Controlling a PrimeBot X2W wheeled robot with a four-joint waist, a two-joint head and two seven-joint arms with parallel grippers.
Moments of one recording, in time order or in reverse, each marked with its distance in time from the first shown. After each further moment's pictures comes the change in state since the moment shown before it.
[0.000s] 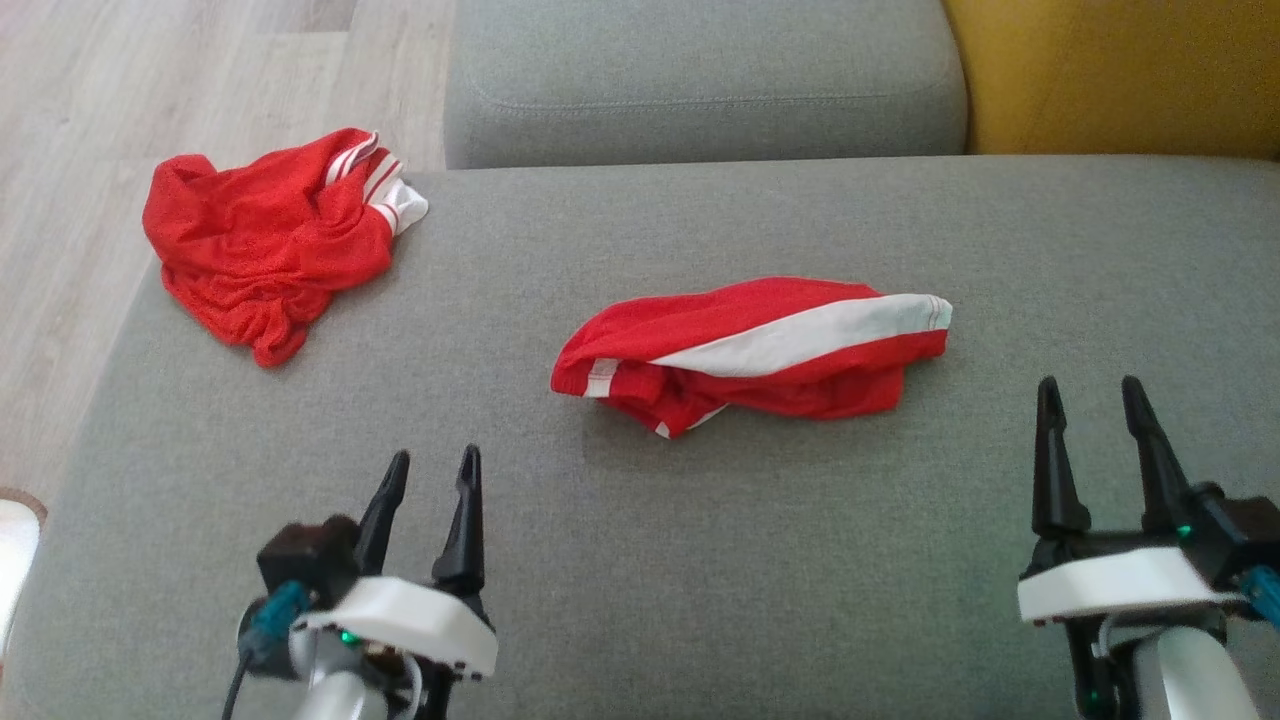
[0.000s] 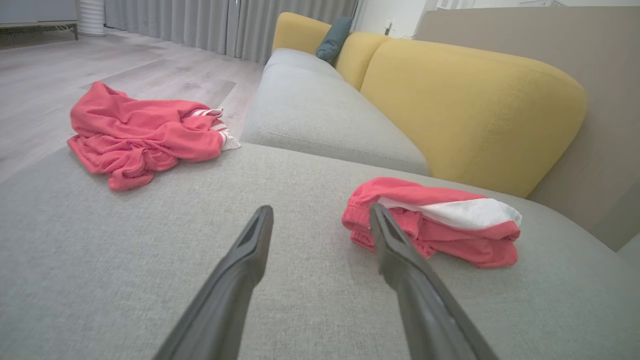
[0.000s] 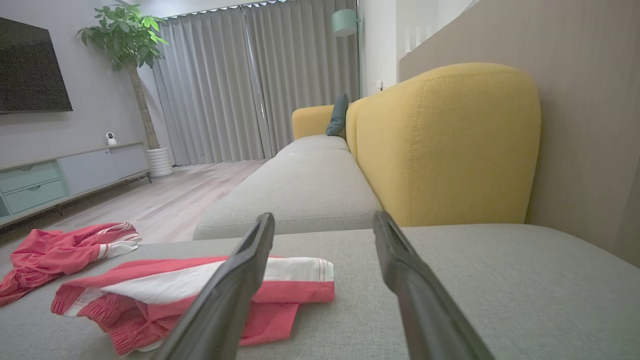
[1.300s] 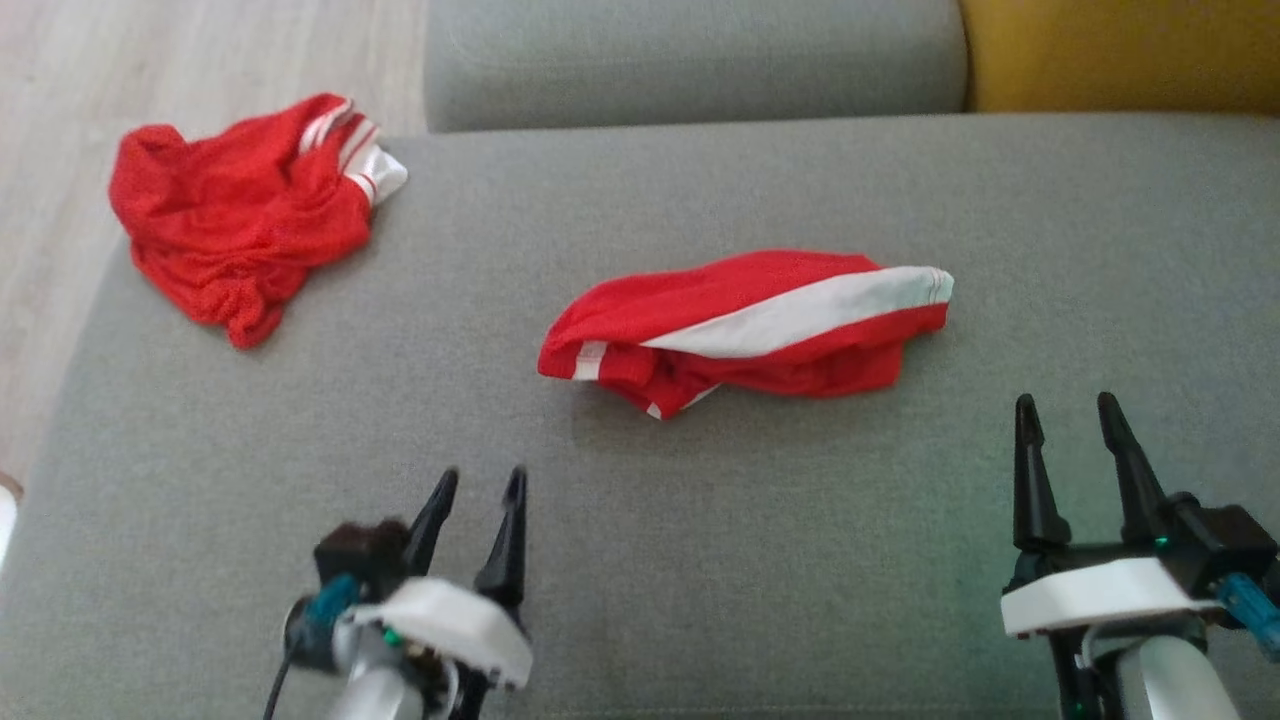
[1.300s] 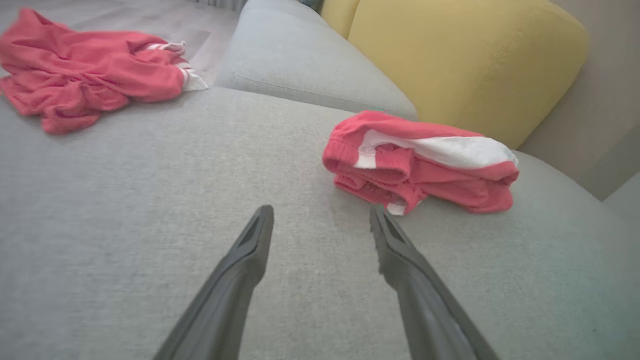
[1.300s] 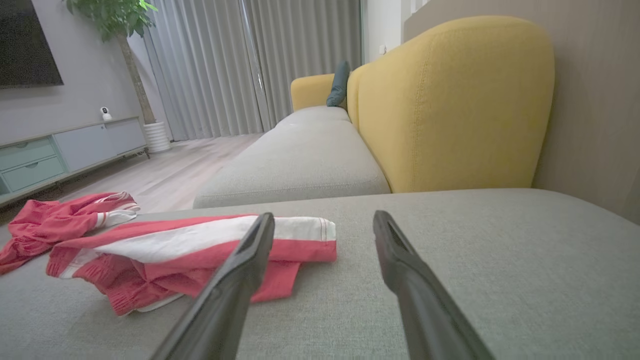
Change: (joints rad) left arm 0.002 -0.040 -0.012 0.098 0.055 -0.059 0.000; right arm 0.018 0.000 0.028 0.020 0.006 0.000 0.000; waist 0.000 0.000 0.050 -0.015
